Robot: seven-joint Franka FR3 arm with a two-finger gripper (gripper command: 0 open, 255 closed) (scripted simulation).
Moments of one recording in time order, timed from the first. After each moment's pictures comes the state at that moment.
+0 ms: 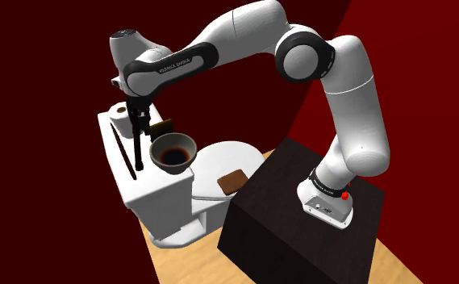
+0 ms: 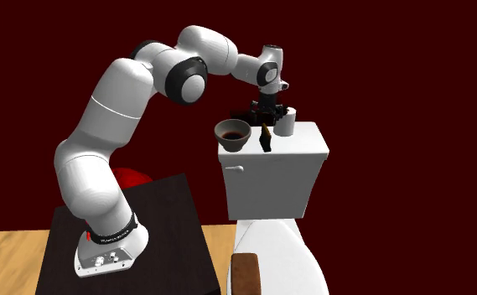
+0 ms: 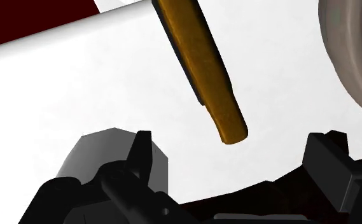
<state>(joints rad) 0.28 0.71 0.19 -1.38 -0.15 2.03 -0.44</state>
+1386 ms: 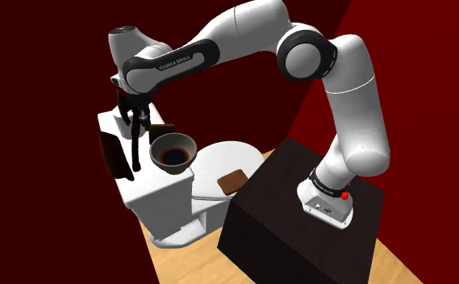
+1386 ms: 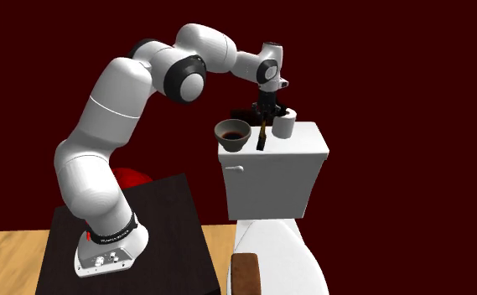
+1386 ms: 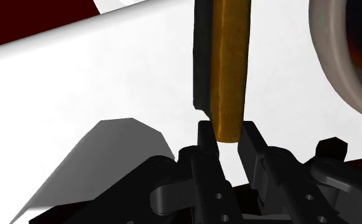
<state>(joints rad) 0.28 0.69 0.19 -1.38 -0.14 2.01 -0.45</state>
